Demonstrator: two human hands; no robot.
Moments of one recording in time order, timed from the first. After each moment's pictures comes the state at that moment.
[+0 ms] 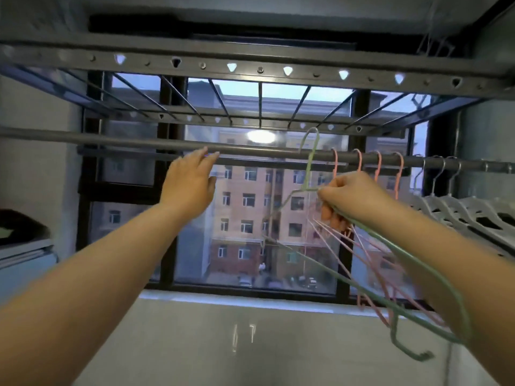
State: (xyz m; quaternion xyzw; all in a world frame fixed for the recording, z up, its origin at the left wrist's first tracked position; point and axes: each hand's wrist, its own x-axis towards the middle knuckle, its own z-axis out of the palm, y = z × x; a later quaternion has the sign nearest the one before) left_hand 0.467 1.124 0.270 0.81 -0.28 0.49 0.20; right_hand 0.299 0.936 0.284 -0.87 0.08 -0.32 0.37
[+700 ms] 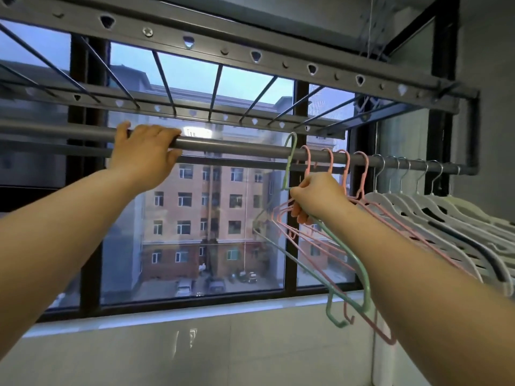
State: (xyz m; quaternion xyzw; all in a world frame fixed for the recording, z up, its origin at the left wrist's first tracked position) left_hand 0.549 1.111 0.317 0.79 -0.34 0.48 0.17; right_hand 0.368 0.923 0.286 -0.85 0.22 -0.39 0.28
